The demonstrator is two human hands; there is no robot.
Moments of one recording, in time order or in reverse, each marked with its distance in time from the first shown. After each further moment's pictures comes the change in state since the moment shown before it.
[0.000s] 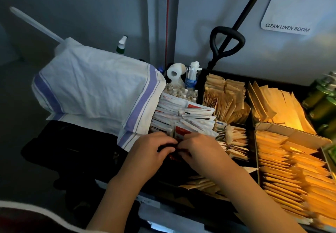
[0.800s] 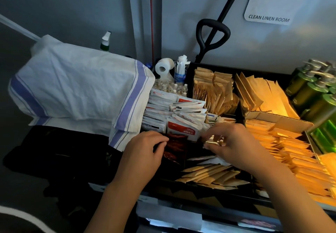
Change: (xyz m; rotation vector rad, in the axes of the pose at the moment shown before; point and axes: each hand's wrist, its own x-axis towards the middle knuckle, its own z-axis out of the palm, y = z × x) left_hand -0.012 0.013 0.002 0.089 0.071 -0.047; right_hand -0.062 0.047 -0.033 0.244 0.106 0.303
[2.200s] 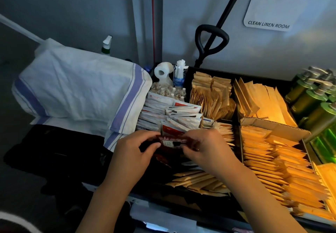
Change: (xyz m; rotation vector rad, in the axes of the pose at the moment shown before) left_hand 0.000 0.001 0.000 -0.159 0.120 -0.019; right_hand 0.015 -0.027 0.023 0.141 0.081 -0.145
